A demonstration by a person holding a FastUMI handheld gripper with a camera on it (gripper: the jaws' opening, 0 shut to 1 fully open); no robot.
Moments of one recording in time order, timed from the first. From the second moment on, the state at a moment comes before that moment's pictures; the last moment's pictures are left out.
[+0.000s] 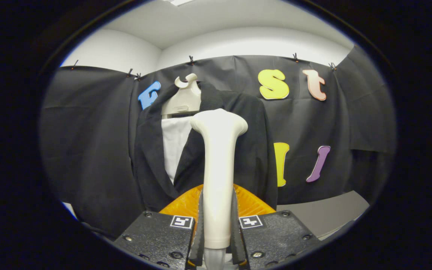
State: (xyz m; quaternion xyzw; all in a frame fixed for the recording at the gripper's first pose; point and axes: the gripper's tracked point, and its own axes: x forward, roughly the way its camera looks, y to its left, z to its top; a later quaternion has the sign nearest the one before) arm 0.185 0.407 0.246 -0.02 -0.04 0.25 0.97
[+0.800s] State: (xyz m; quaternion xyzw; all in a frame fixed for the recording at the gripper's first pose) arm 0.184 0.392 0.174 -0.06 0.00 0.23 0.97
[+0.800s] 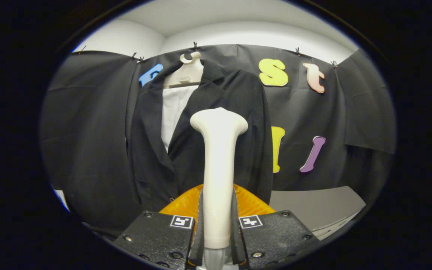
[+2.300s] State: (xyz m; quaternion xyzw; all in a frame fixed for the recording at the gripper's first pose) arm 0.157 0.368 0.034 -0.11 0.13 0.24 0.96
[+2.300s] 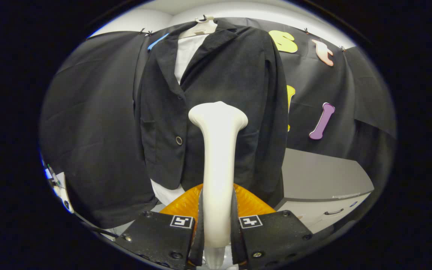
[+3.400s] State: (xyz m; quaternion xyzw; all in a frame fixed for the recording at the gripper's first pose) arm 0.146 0.362 -0.065 -0.13 0.22 0.25 0.93
